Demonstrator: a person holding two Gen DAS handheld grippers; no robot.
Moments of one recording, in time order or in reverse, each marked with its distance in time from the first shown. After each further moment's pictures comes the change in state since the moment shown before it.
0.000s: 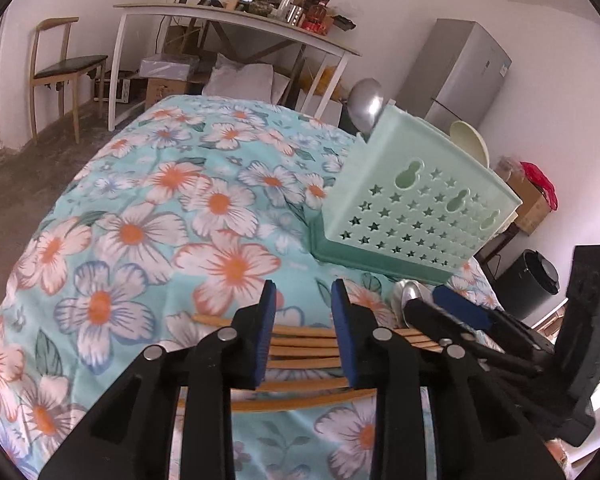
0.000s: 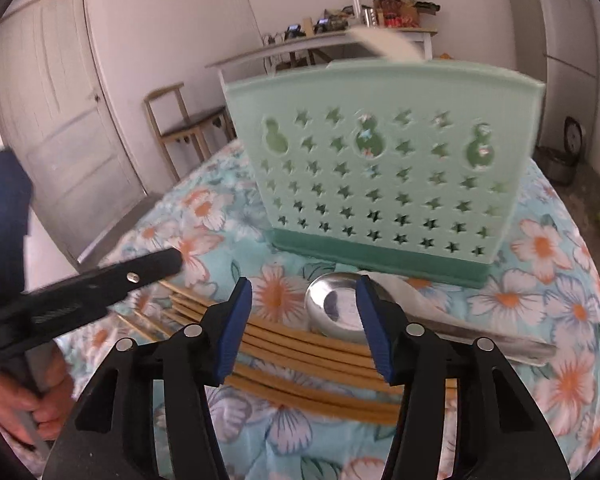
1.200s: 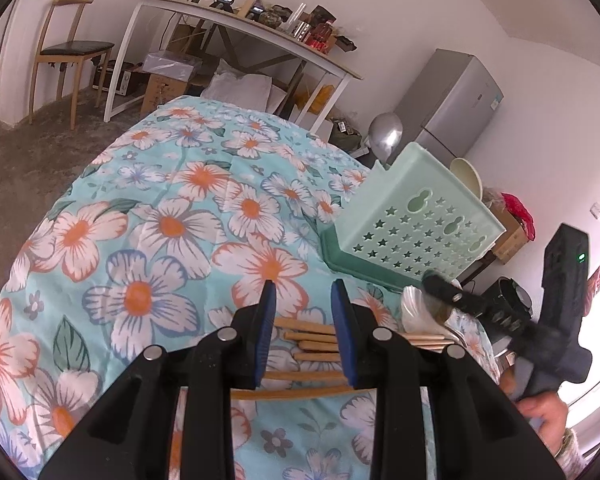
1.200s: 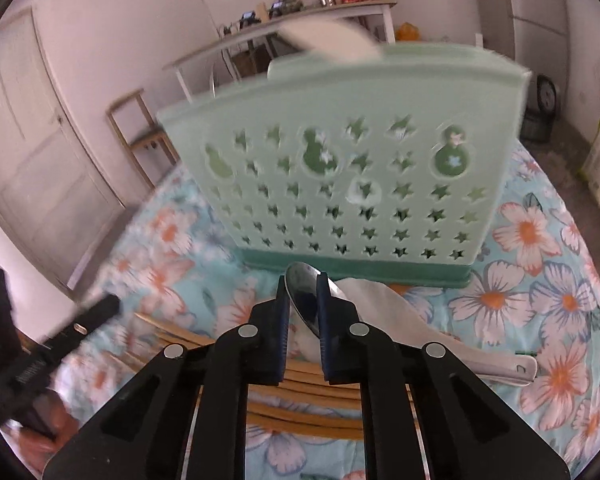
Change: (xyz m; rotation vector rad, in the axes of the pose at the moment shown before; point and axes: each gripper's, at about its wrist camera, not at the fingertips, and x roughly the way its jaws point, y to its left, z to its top) left arm -0.021 0.036 -0.007 -0.087 -0.057 -0.103; right arm -0.014 -0.037 0.029 0.205 0.027 0.018
